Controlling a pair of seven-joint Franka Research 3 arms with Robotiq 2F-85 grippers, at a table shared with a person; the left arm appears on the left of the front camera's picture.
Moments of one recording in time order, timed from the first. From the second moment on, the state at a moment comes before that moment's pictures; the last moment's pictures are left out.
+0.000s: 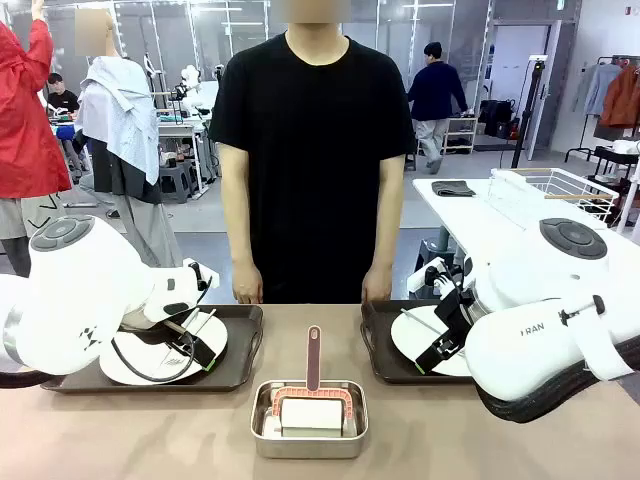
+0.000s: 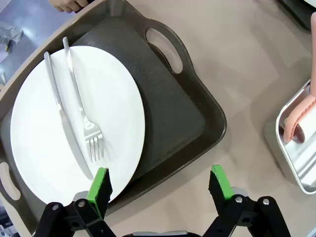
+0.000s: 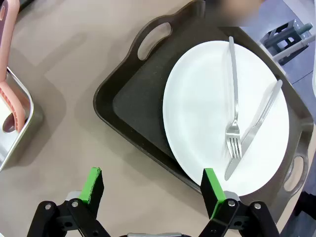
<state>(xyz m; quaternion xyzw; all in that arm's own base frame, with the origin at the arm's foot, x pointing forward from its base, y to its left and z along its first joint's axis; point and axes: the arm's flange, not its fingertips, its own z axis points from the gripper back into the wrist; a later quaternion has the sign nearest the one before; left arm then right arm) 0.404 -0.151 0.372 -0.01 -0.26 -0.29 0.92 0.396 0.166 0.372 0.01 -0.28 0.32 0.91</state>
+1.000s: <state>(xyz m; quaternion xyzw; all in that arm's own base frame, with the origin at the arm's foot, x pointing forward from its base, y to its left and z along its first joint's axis) 0.406 -0.152 0.374 -0.01 -0.26 -0.29 0.92 0.398 0.166 0.376 0.01 -0.28 0.32 0.91</state>
